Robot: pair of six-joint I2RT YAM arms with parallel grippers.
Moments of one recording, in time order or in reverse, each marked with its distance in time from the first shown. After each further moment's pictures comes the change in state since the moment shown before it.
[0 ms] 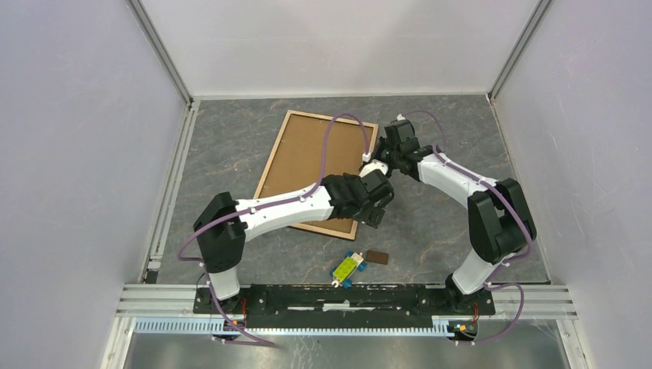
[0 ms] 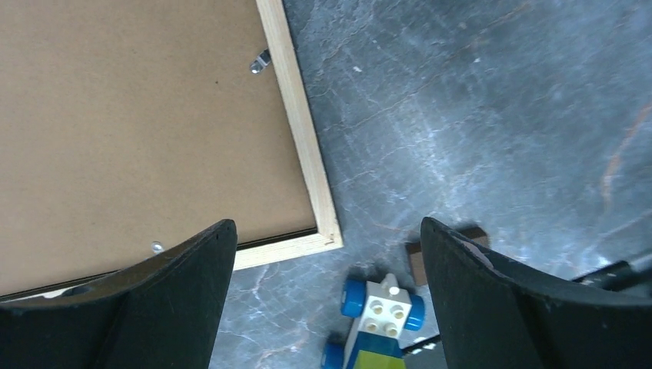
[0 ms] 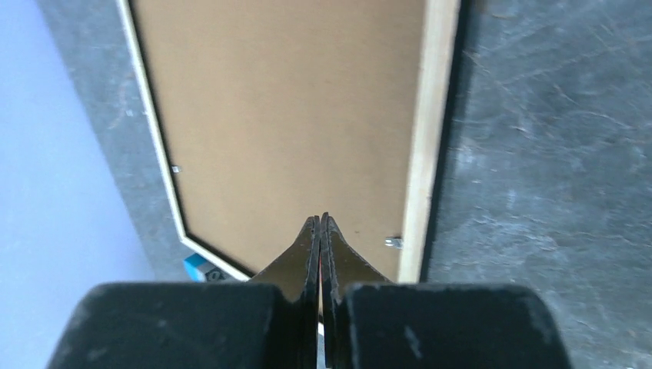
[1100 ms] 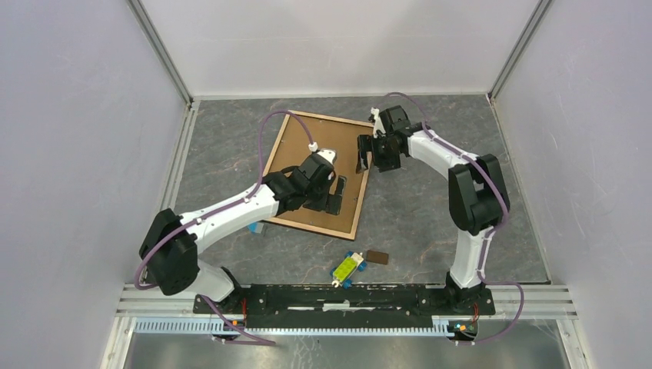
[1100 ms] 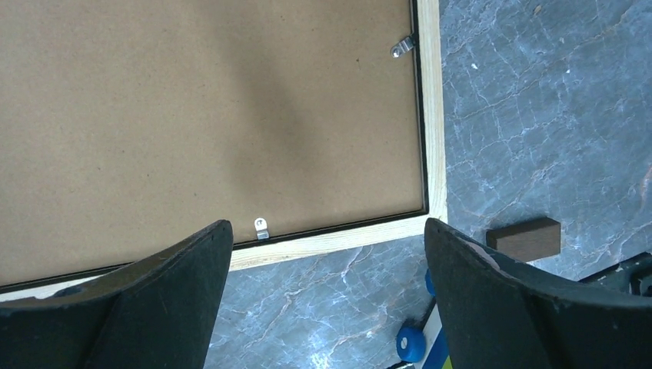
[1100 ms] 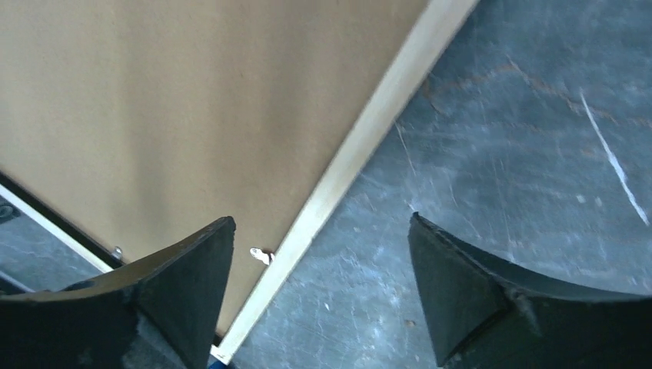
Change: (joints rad) left arm 0.254 -0.323 -0.373 0.163 0.152 0.111; right arm -0.058 0.224 0.289 -0.278 -0.069 -0.636
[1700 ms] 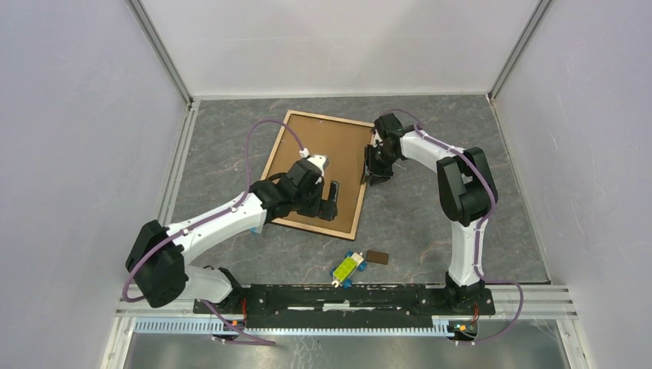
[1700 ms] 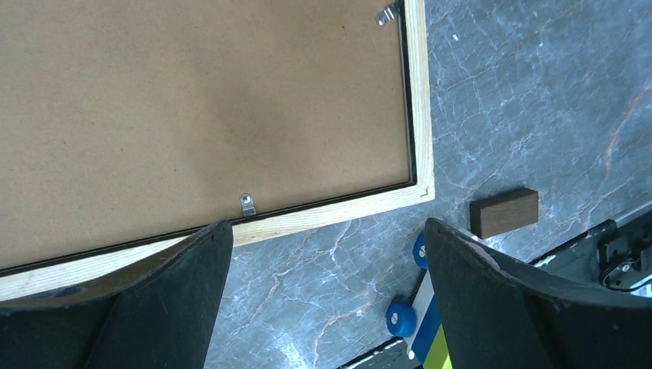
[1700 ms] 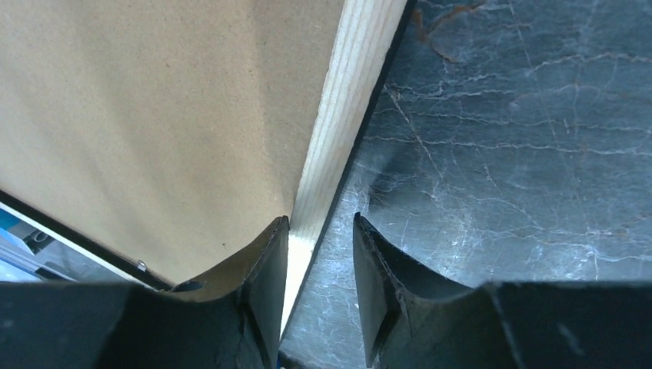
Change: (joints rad) left arm 0.036 -0.106 -0.129 0.061 0.108 -0.019; right arm 0.002 0.150 0.083 -0.122 -0.041 0.180
